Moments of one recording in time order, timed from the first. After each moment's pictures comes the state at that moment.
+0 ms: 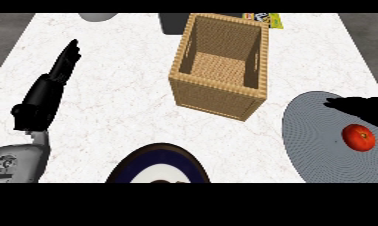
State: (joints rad) left arm -0.20 0.31 0.04 -1.54 -0.11 -0.04 -0.02; right arm -0.25 -0.81 0.18 -1.17 0.94 0.55 -0.48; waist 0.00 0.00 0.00
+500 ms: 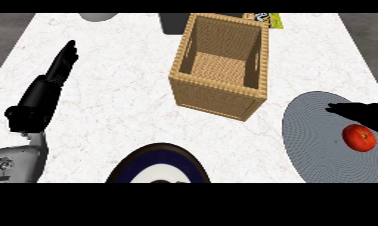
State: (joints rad) left arm -0.19 0.29 0.08 -1.56 -0.12 -0.08 -0.02; right arm -0.24 -0.77 0.13 -1.07 1.03 0.50 -0.55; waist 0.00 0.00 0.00
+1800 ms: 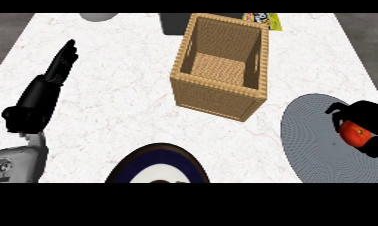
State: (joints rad) left arm -0.19 0.26 0.11 -1.58 -0.16 -0.12 0.00; right arm -0.35 -0.65 0.05 -0.78 1.21 0.24 -0.67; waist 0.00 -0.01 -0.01
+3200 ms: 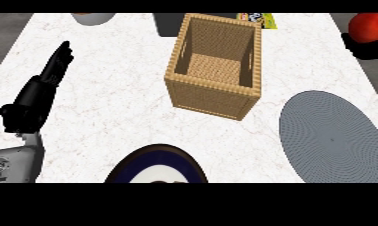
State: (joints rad) left arm -0.19 0.26 0.14 -1.56 -0.16 -0.12 -0.01; right arm -0.66 -0.43 -0.43 -1.27 0.63 0.23 -0.13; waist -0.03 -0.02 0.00
